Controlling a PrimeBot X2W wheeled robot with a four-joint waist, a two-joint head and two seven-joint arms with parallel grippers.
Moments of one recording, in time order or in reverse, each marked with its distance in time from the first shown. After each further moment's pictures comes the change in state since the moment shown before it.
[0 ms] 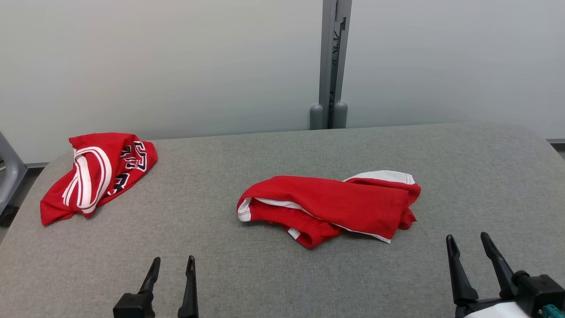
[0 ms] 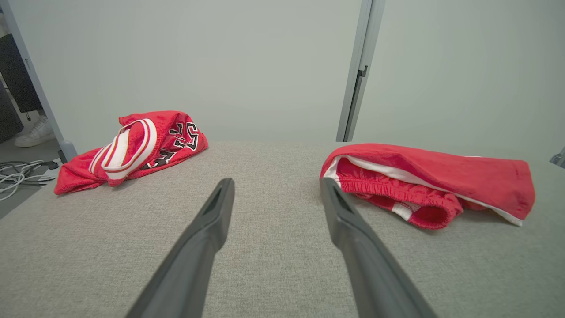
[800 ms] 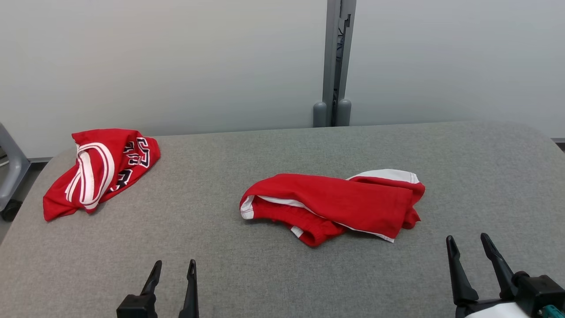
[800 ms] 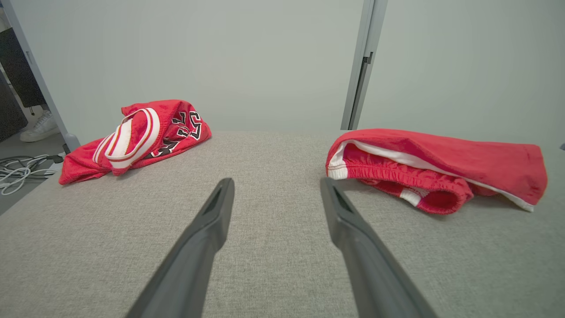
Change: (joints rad) left arm 0.003 -0.015 0.018 0.036 0.037 -0.017 0.000; right arm 0.004 0.000 0.000 0.004 0.001 0.000 0.000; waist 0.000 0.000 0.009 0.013
